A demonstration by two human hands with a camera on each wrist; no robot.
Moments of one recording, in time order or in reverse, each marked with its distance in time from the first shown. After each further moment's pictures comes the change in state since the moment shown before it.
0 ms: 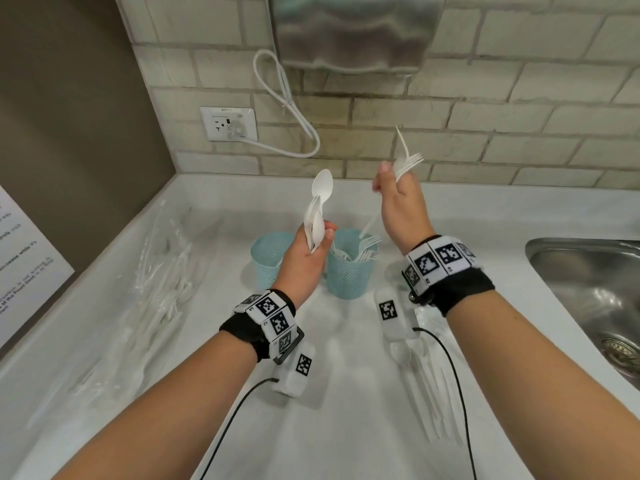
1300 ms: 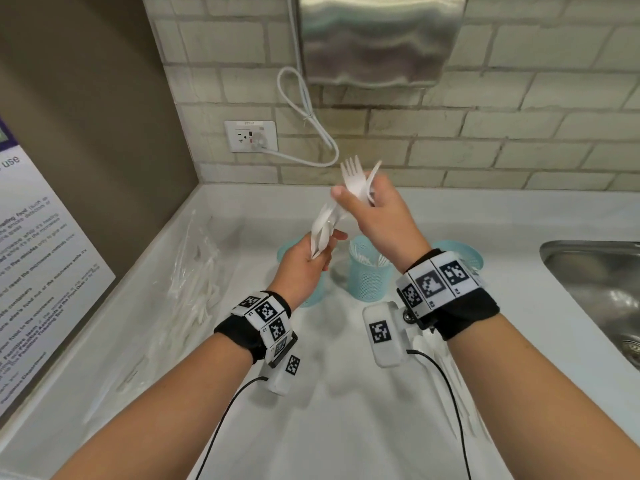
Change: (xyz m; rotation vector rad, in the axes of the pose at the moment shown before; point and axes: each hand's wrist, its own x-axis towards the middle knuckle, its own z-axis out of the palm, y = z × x) left_hand -0.011 0.016 -0.048 0.137 -0.091 0.074; right_hand -0.041 -0.067 0.025 0.221 -0.257 0.064
